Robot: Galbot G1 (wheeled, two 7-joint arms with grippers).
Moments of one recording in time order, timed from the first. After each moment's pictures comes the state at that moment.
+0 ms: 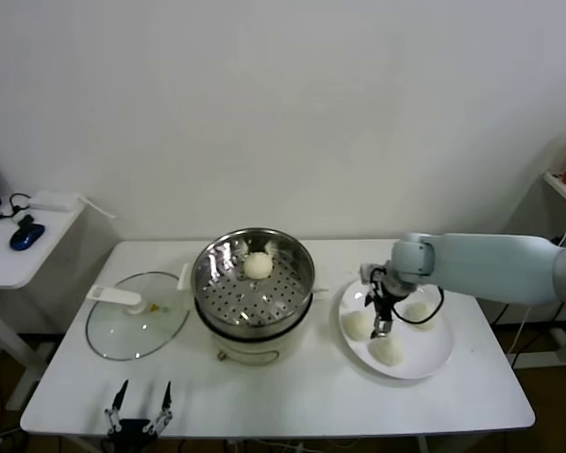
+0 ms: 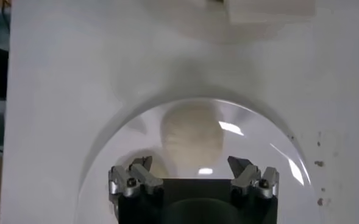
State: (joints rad) left arm 1.69 -1.50 -0.73 -1.66 -0.03 -0.46 0.10; right arm 0.50 0.96 -1.72 1.29 0.73 -0.40 -0.64
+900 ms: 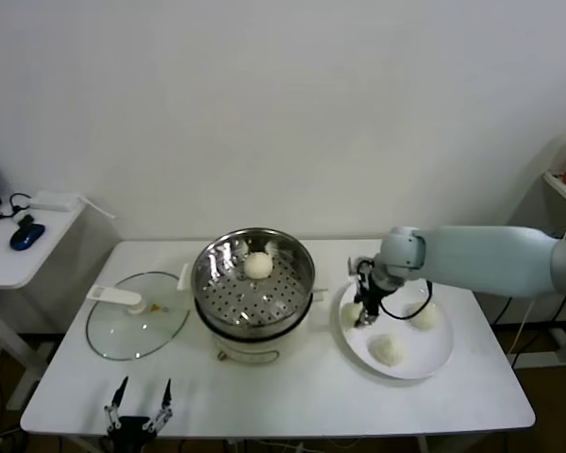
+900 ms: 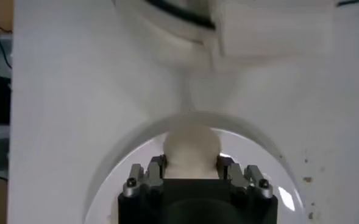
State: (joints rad) left arm 1.70 -1.49 -0.72 -1.69 -0.02 -0.46 0.10; right arm 0.78 0.98 -1.82 1.45 0.91 -0.46 -0.67
